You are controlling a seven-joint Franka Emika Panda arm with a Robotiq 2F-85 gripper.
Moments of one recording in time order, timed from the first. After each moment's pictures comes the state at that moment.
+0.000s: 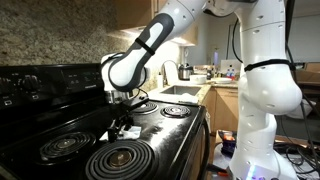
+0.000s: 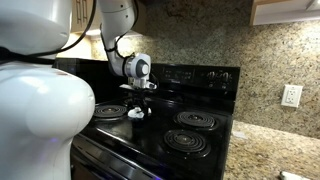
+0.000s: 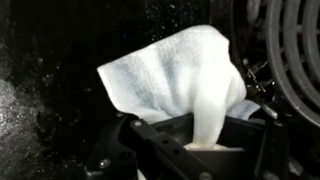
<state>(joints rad) 0.16 0.14 0.14 -2.30 0.05 2.38 0.22</state>
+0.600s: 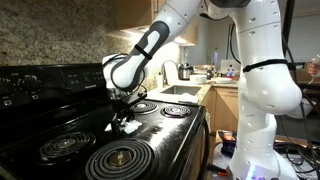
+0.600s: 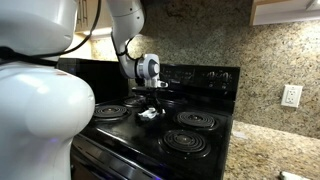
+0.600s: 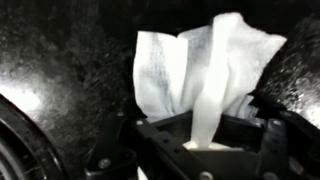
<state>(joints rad) 0.16 0.20 0.03 -2.22 -0.12 2.38 0.31</state>
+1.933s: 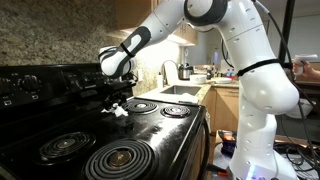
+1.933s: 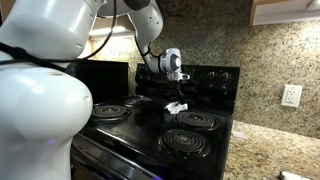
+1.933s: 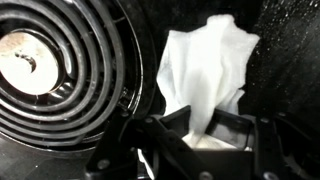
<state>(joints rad) 0.09 0.40 -0.06 -1.82 -0.12 2.27 0.35</state>
